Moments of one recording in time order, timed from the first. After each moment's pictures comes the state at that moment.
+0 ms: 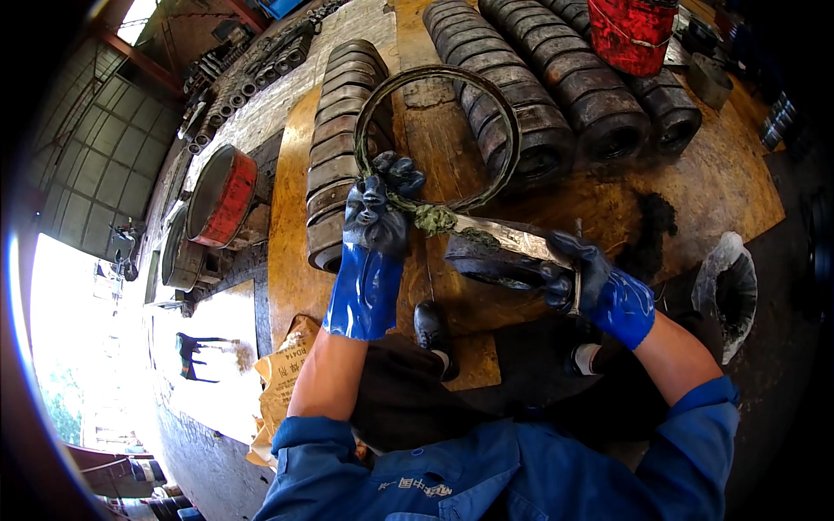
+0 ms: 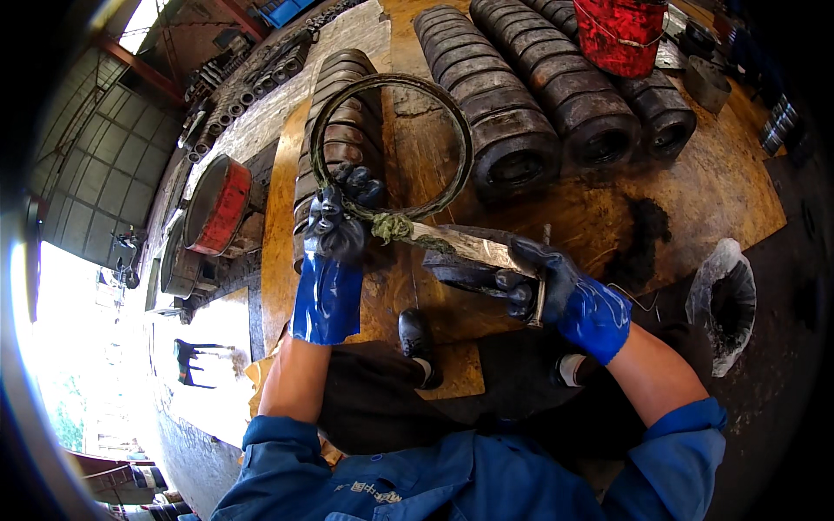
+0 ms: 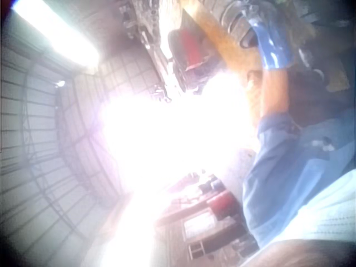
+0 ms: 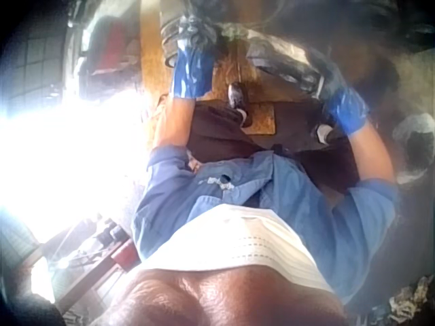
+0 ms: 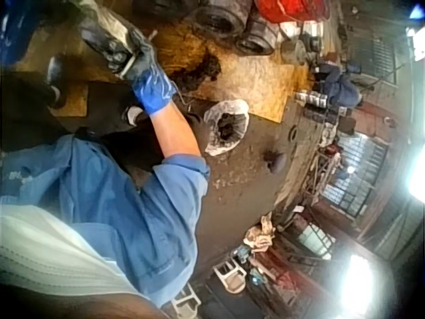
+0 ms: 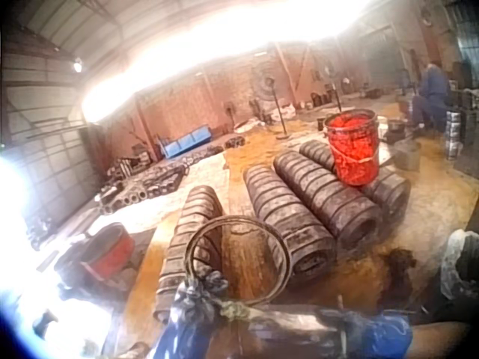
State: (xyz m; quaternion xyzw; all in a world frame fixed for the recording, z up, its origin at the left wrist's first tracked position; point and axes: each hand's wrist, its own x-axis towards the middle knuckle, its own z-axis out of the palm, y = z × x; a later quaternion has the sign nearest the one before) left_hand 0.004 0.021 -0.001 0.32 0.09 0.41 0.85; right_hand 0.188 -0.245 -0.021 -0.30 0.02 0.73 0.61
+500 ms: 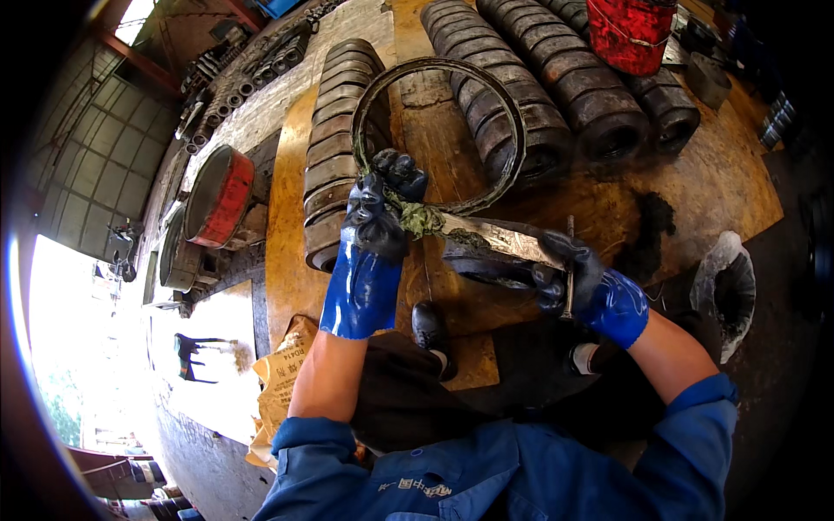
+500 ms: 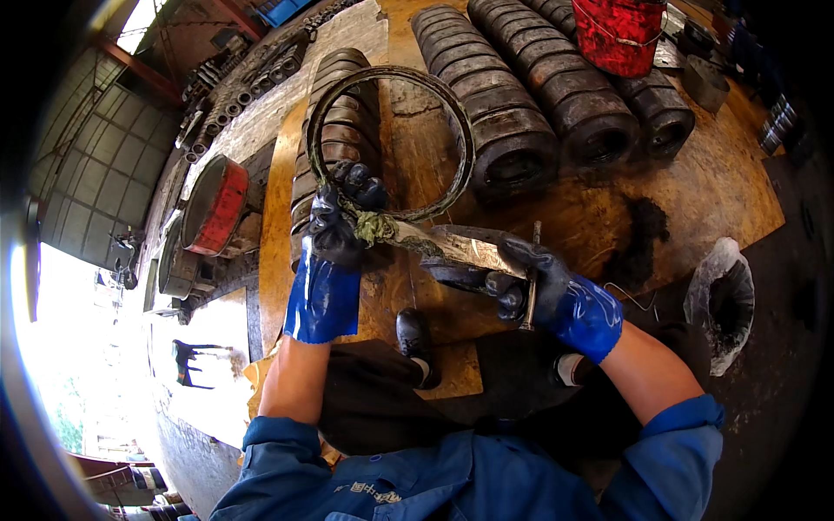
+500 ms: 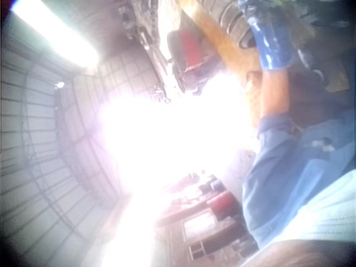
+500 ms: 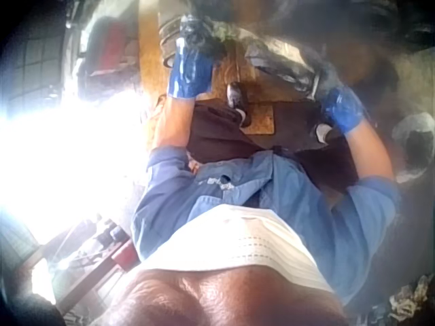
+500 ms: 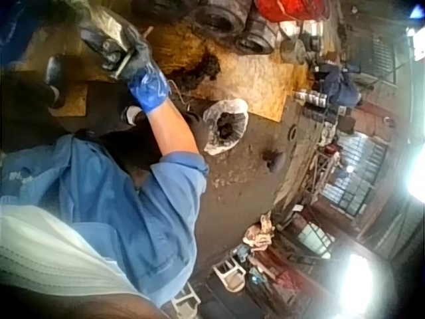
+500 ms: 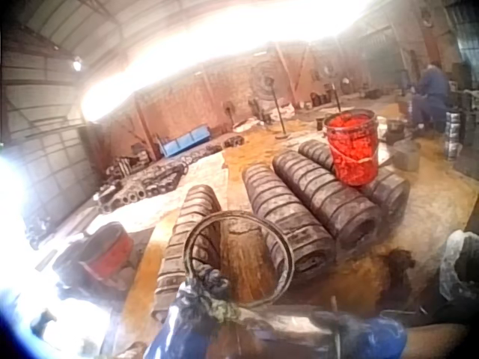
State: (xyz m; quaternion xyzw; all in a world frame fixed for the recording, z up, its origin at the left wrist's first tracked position) left_hand 0.006 0.037 -0.027 0.32 0.05 0.38 0.87; right_hand 0.182 -0.238 -0.006 -0.25 -0.02 0.75 0.61
